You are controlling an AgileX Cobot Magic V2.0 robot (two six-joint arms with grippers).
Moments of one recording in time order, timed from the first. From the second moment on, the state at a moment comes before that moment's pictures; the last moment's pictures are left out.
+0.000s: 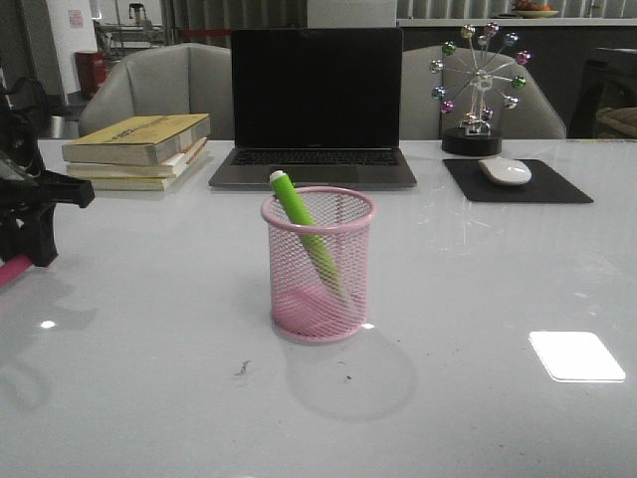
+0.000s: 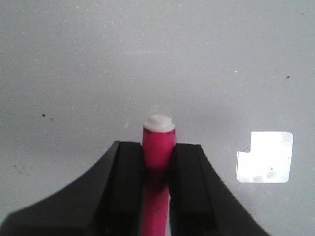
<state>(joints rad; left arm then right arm) -0.08 2.08 -1.53 0.00 0.86 0.01 0.63 0.51 -0.62 -0.01 0.82 0.01</state>
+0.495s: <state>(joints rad) -0.11 1.45 -1.08 -0.42 0.49 0.44 0.63 0.51 -0.62 -0.01 0.82 0.01</state>
